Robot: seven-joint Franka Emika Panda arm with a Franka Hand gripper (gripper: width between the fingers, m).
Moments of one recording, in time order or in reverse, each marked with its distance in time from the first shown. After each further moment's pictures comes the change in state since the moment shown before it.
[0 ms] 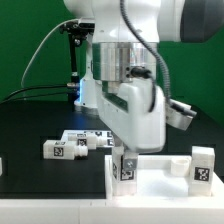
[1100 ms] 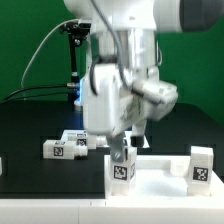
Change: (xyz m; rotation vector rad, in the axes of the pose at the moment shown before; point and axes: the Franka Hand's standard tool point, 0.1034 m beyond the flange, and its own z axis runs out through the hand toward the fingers) arm -0.016 0.004 -0.030 0.028 -0.055 0.357
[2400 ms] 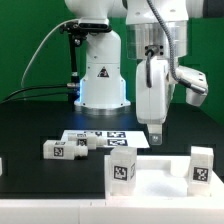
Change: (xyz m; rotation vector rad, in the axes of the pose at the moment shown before) arm -0.022 0.061 0.001 -0.108 0.044 -0.135
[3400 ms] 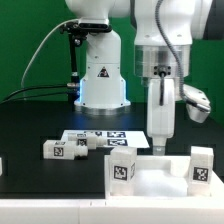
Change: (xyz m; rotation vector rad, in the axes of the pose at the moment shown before) arm 0.012 0.037 0.037 0.049 0.056 -0.105
